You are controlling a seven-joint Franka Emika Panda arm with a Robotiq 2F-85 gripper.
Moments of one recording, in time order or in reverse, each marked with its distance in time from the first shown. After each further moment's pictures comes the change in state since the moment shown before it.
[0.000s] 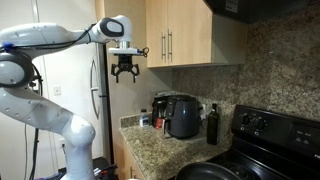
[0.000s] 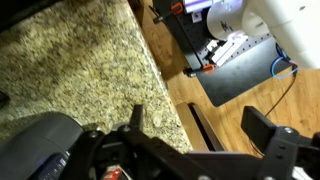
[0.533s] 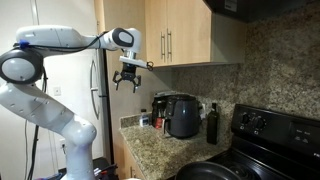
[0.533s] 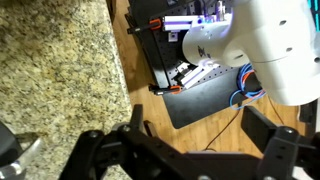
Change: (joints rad) arm 0.064 0.079 -0.057 -0.066 -0.002 -0.055 -0.204
